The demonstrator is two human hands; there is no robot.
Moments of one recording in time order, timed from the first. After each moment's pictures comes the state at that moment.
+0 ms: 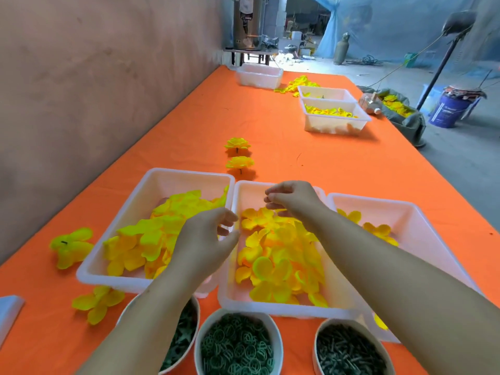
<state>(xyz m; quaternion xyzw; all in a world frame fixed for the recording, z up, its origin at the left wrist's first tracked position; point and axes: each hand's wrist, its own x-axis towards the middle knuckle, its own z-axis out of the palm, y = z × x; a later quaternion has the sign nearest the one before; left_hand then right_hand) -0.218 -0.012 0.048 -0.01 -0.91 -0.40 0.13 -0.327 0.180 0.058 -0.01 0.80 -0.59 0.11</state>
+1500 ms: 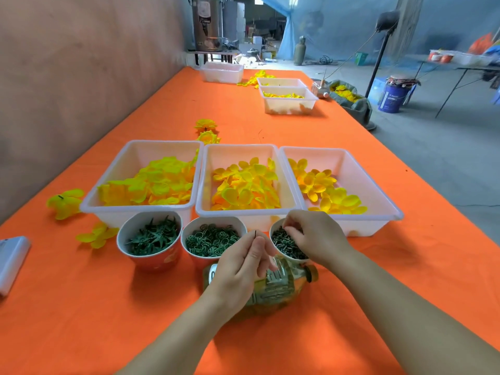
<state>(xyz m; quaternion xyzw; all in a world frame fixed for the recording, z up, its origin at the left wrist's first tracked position) -0.016 0.090 -0.006 -0.19 -0.70 -0.69 0.04 -0.077 0.276 0.009 -0.08 0.97 -0.20 -0.07</state>
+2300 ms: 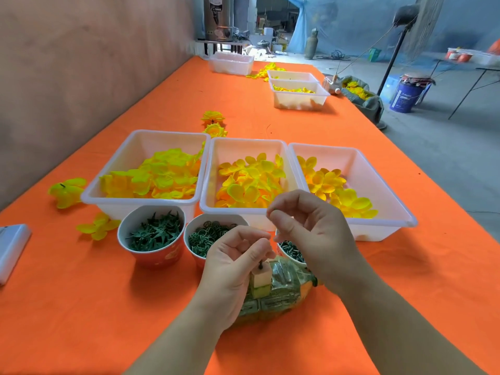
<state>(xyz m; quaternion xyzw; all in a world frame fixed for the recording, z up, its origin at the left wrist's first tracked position) -0.015 0.084 -0.004 -0.10 -0.50 -0.86 -0.02 -0.026 0.230 0.062 -0.16 0.73 -0.66 -0.07</state>
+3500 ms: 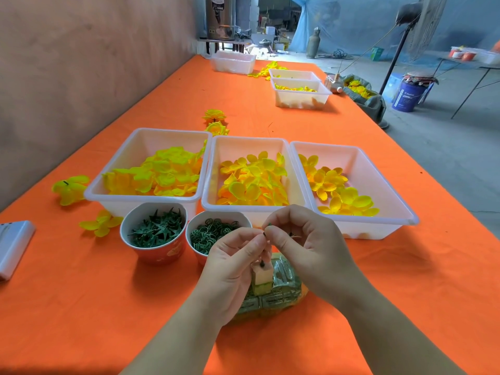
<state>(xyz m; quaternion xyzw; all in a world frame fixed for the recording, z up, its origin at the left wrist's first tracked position) -0.017 0.077 -0.010 -0.11 -0.45 -0.88 -0.08 -0.011 0.225 0.051 -0.18 0.77 -0.60 -0.07</state>
